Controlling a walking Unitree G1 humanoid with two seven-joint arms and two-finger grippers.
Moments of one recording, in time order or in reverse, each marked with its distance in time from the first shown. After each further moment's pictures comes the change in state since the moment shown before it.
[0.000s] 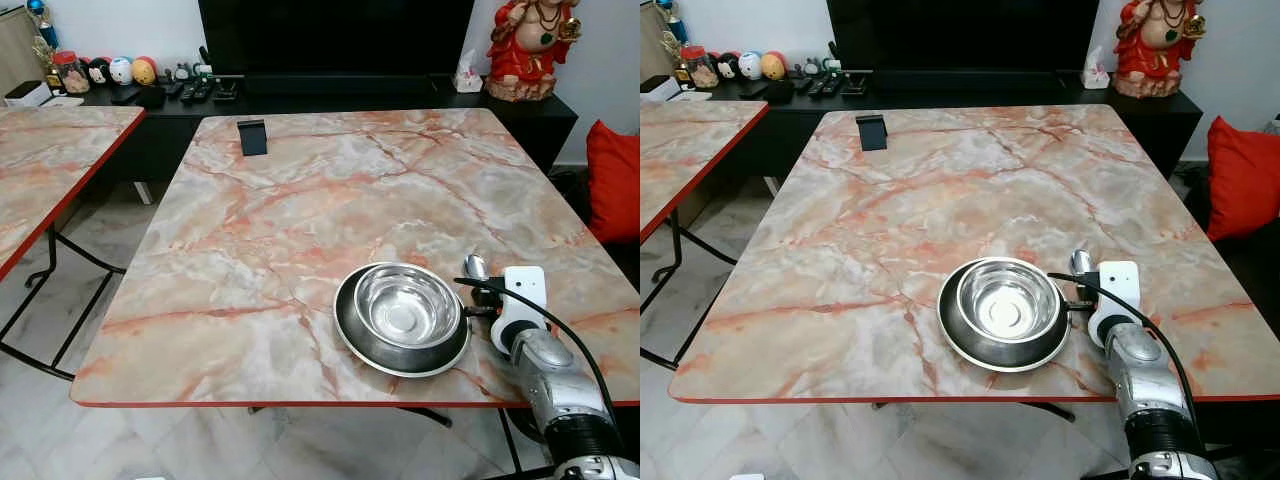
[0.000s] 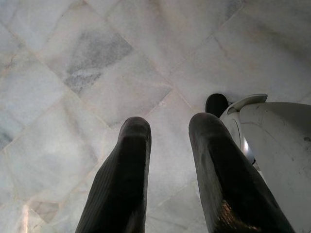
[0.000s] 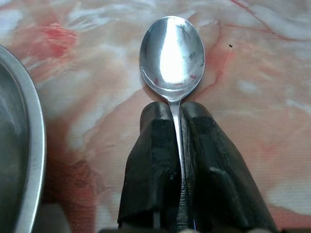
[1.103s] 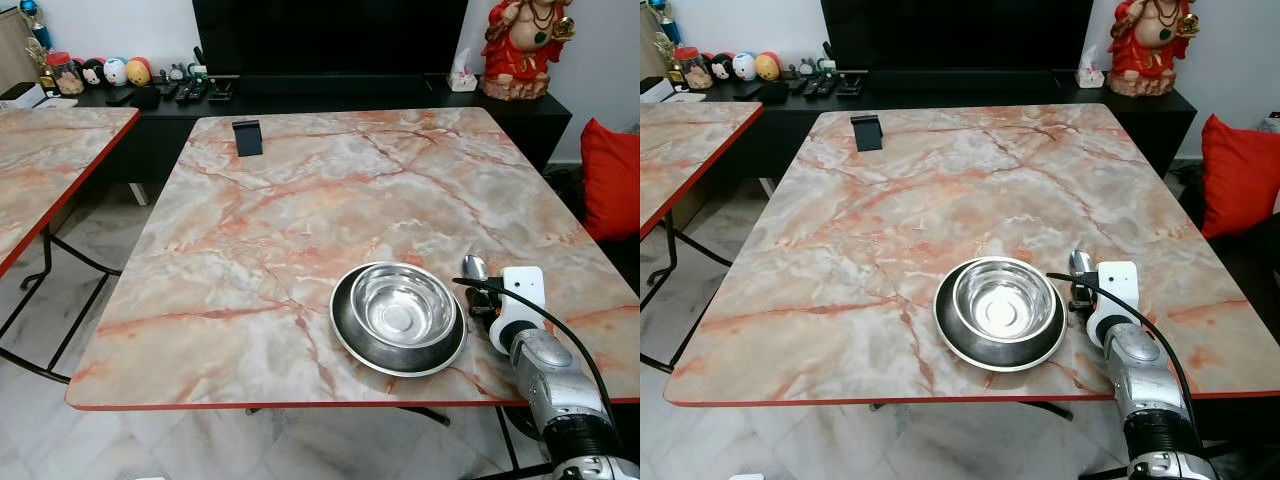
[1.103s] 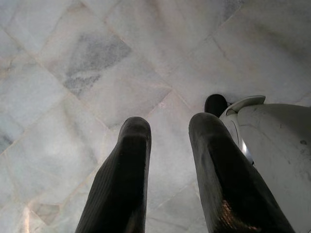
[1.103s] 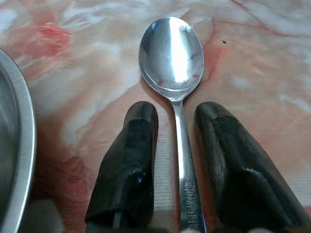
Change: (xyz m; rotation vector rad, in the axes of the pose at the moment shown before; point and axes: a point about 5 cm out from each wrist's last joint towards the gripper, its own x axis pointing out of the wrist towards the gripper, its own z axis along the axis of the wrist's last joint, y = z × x) left arm 0.000 0.000 0.000 -0.001 0.000 0.000; right arm 0.000 0.002 0.000 -0.001 0.000 0.011
